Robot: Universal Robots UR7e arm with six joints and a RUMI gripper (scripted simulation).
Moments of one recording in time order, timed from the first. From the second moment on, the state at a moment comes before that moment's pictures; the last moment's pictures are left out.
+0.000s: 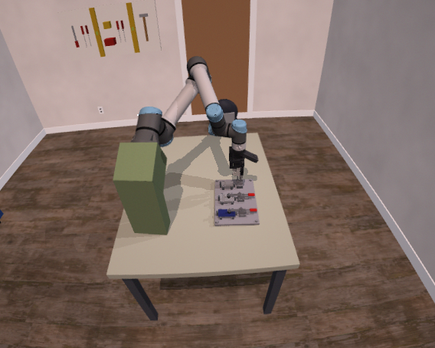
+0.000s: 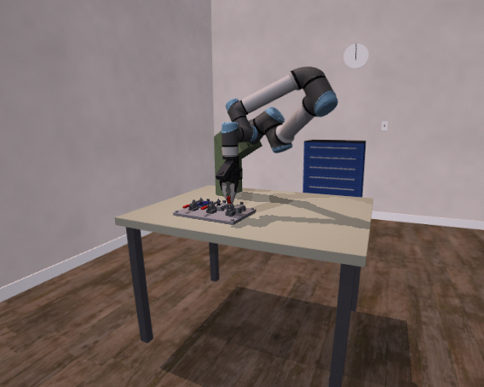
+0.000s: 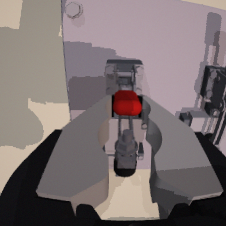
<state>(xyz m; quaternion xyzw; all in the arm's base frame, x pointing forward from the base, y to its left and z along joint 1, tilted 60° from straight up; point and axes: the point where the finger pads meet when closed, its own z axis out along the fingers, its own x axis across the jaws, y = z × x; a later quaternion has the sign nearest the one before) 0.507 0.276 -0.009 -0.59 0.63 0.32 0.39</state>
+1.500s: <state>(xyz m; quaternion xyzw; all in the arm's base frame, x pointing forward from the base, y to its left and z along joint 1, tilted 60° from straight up) 0.507 0.276 -0.009 -0.59 0.63 0.32 0.39</state>
